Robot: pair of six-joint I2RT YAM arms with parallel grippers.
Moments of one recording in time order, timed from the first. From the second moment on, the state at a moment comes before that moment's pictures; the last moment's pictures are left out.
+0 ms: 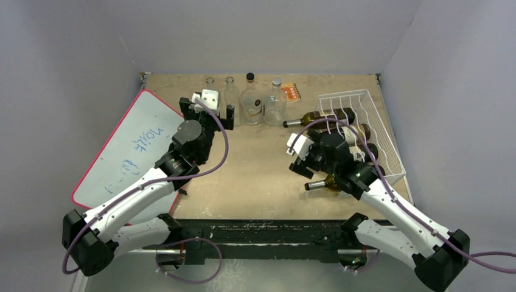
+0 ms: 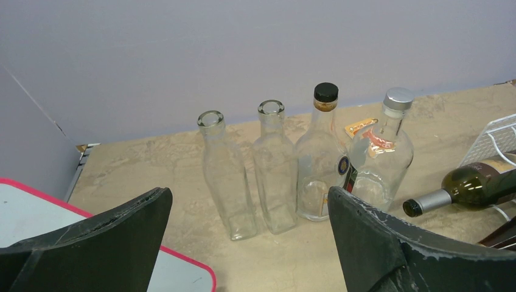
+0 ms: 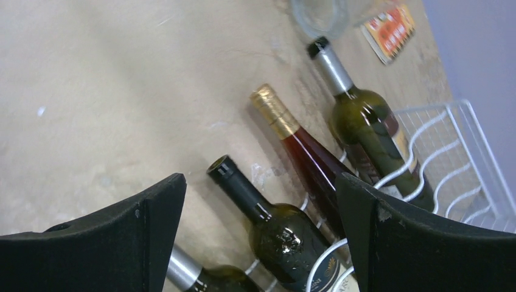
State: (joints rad) left arm -0.73 1.04 0.87 0.24 -0.61 0.12; right arm 0.62 0.89 0.73 -0.39 0.02 -0.55
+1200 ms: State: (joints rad) left arm -0.65 1.00 0.89 0.22 -0.58 0.09; right arm 0.75 0.99 0.56 -0.64 0.14 -1.15
